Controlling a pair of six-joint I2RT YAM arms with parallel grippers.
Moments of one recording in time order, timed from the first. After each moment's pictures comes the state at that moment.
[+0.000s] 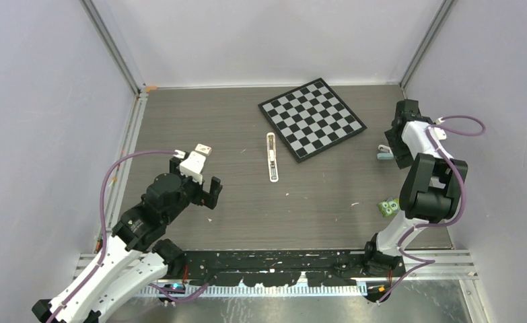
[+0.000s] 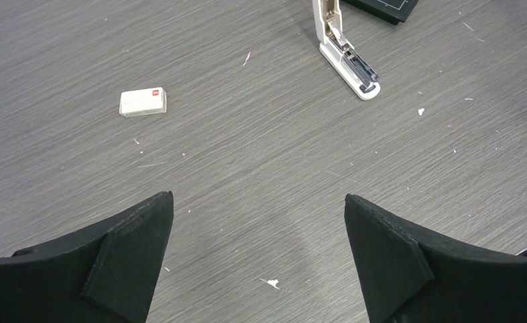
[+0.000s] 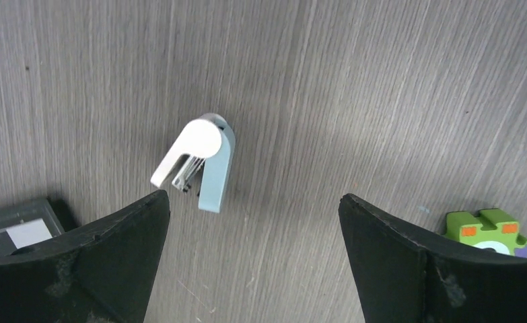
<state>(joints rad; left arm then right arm) -0.67 0.54 0.69 -0.55 -0.20 -0.03 -0.23 1.71 1.27 -0.74 0.49 1.06</state>
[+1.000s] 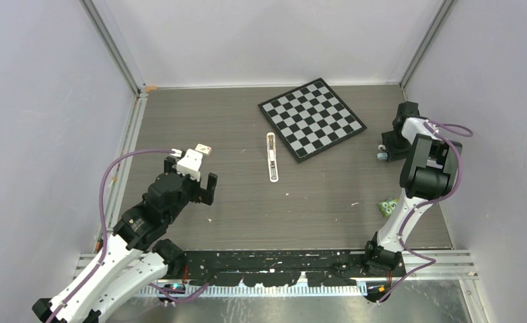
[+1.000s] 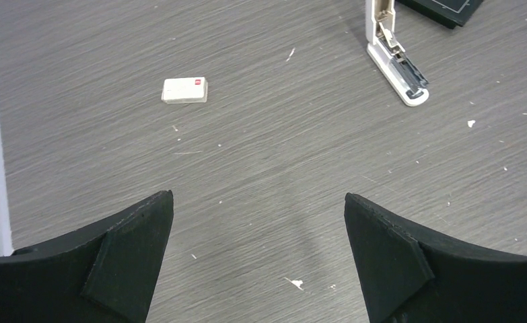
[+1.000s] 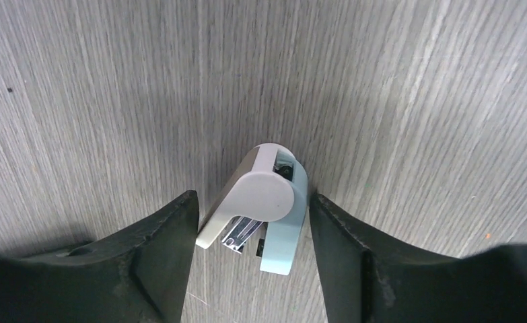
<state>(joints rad) -0.67 0.55 0.69 -0.55 -0.31 -0.03 -0.30 1.98 1.38 -0.64 0.27 1.17</state>
